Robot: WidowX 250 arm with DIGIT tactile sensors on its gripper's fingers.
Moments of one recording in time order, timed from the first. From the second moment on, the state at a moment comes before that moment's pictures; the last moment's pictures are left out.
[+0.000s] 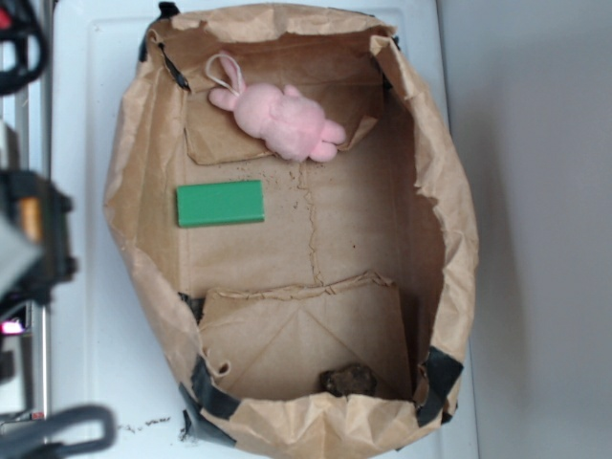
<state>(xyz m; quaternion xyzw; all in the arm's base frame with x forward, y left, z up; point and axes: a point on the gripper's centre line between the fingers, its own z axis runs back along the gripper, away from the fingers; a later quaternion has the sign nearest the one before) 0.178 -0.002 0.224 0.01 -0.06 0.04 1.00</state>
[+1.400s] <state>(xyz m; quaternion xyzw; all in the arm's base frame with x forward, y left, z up) 0.248 0.074 0.124 -0.05 -0.03 0.05 1.00</state>
